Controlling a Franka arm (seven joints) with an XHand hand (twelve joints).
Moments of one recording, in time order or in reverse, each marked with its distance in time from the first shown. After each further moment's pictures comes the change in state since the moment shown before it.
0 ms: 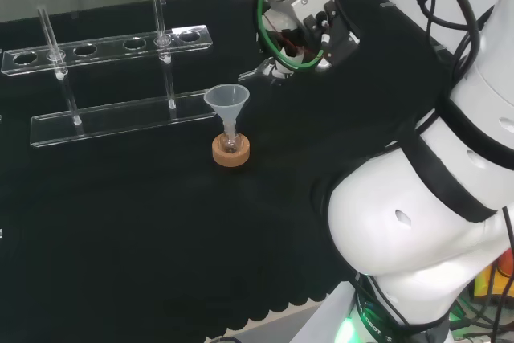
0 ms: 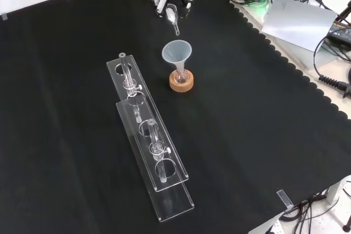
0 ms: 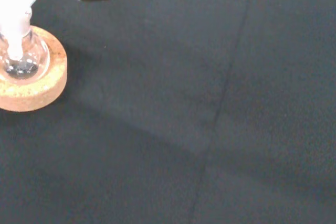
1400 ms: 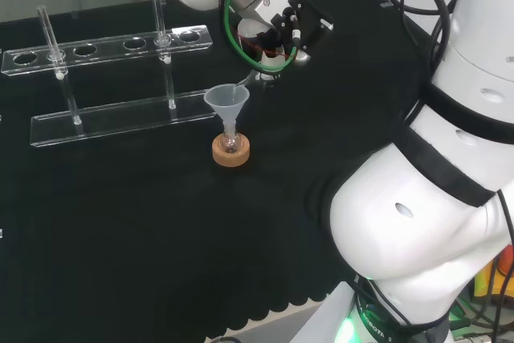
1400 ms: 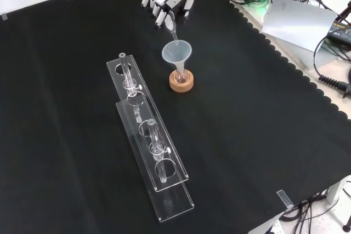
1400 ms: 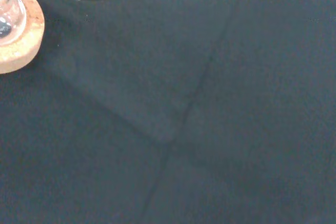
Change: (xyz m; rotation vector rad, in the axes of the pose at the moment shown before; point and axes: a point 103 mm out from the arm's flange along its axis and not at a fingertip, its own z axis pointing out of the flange) arm 0.016 0.024 -0.017 0.118 -0.220 -0.031
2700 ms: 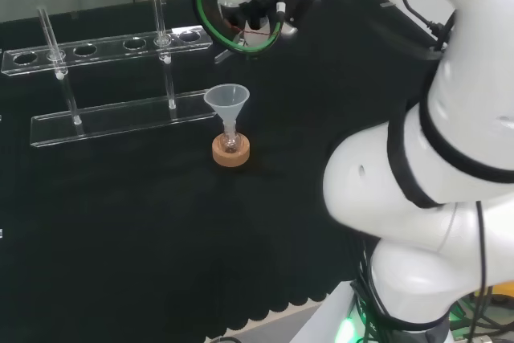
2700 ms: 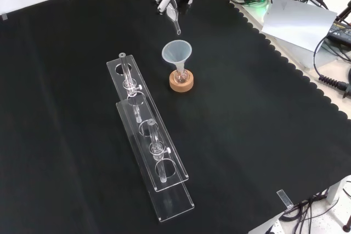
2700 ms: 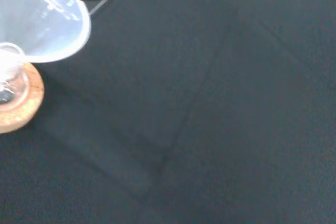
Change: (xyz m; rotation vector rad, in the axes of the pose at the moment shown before) arm -0.009 -0.024 -0.063 -0.098 -0.055 0.034
